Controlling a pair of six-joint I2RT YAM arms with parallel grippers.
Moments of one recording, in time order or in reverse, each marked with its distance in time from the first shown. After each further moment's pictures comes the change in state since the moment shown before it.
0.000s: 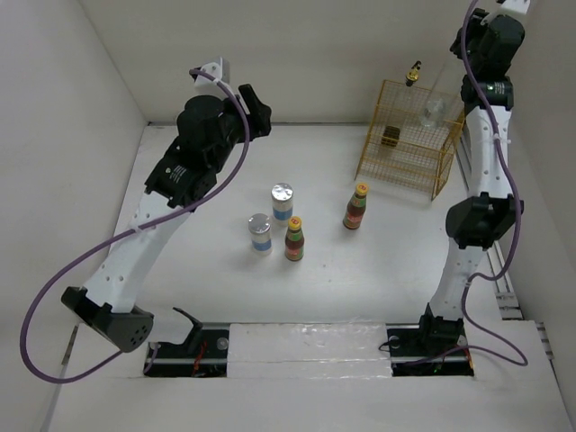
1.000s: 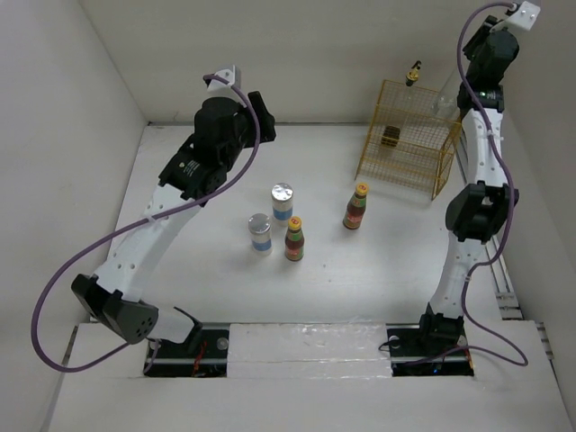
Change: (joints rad) left arm 0.000 0.047 -0.027 -0.025 -0.018 -0.011; right arm -0.049 0.130 -0.016 0.293 0.170 -0.004
